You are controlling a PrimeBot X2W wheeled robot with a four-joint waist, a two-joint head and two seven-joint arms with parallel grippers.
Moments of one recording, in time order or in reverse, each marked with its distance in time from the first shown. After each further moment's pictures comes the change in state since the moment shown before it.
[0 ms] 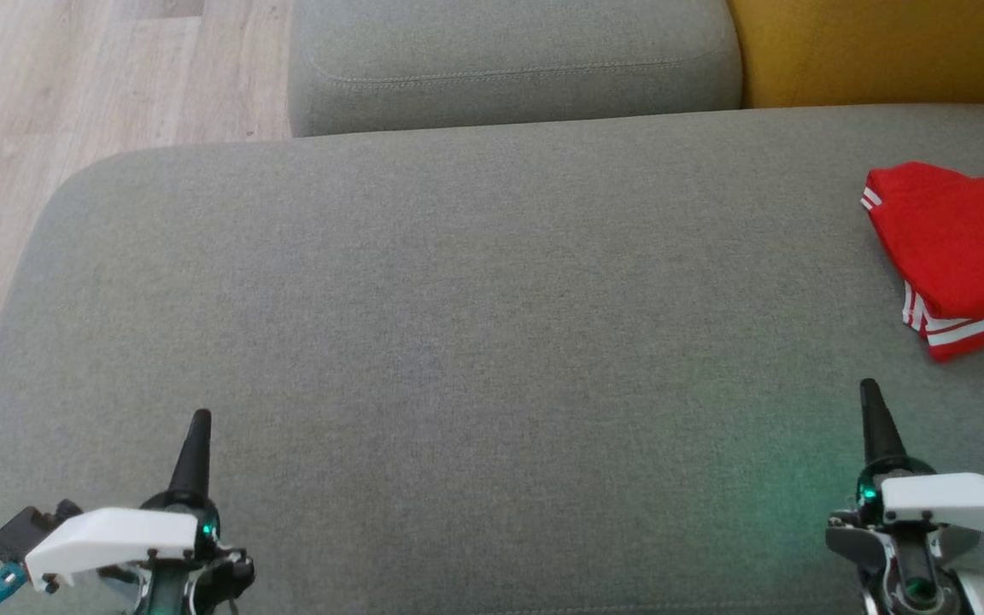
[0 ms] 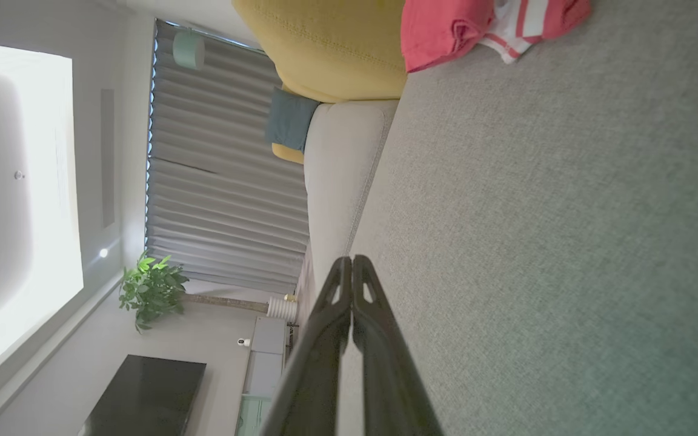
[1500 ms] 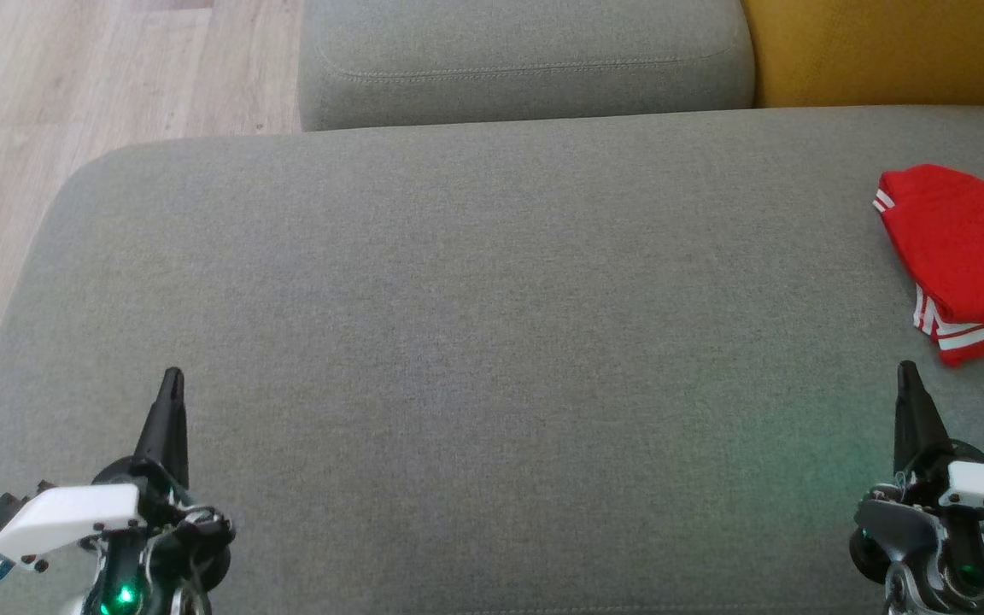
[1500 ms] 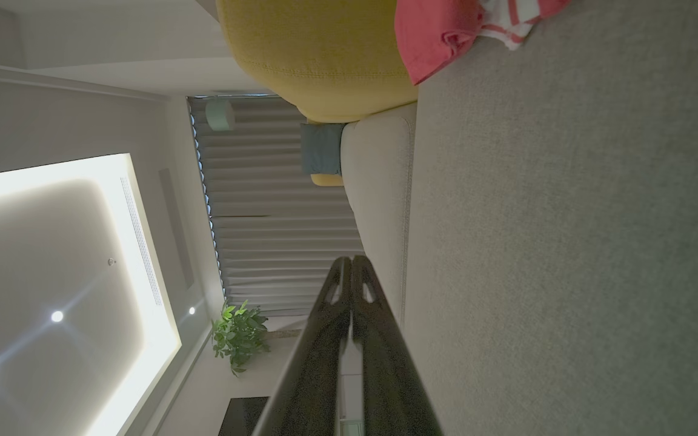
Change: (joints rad) left arm -0.074 -0.002 0.065 0.026 -0.305 -0.062 0.087; right arm -0.018 0.002 -0.084 -0.035 0.313 0.000 0.071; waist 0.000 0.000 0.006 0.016
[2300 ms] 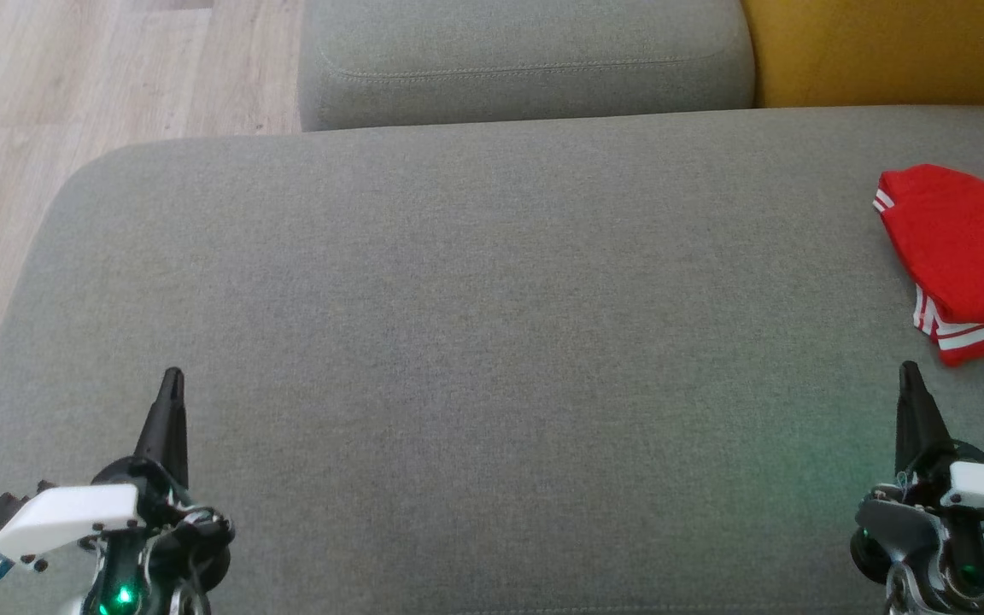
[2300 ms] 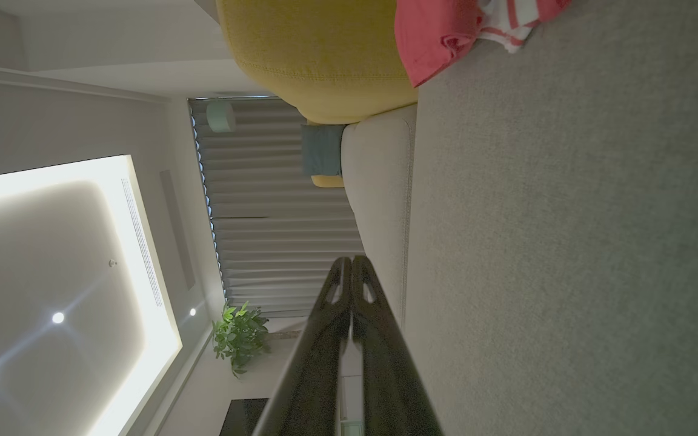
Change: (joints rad) left arm 0.000 -0.002 0.005 0.000 0.001 0.000 0.009; right arm 0.000 0.002 -0.005 0.000 0.000 0.000 0.002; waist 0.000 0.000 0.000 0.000
